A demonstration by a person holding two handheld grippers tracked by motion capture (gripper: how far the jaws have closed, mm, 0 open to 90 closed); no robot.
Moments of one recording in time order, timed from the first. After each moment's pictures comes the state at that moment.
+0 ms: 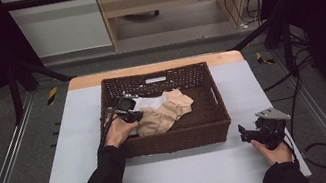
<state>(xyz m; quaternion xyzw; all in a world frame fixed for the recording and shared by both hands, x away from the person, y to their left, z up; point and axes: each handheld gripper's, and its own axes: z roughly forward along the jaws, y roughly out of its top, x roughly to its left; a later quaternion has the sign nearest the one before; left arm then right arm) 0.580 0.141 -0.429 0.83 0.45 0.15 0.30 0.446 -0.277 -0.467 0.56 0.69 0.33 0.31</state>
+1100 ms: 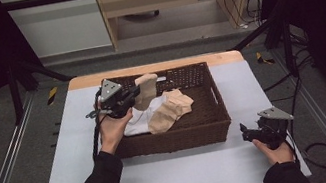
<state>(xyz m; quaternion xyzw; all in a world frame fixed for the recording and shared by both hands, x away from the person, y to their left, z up) 0.536 0.150 -0.349 0.71 0.38 0.25 0.55 0.443 -0.280 -0.464 0.57 0.68 0.33 0.32</state>
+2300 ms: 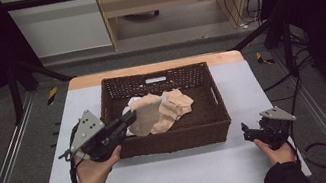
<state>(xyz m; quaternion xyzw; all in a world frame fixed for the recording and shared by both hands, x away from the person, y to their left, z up) 0.407 0.173 -0.307 0.71 0.29 0.24 0.59 0.440 -0.282 -0.461 0.57 0.68 0.34 0.33</state>
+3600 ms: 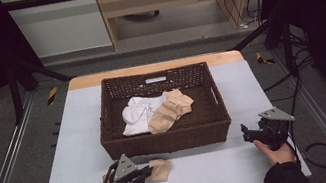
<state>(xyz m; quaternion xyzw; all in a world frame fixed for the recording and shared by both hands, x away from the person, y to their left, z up) 0.385 0.165 -0.460 0.83 0.34 0.12 0.43 0.440 -0.281 -0.463 0.56 0.68 0.33 0.33</state>
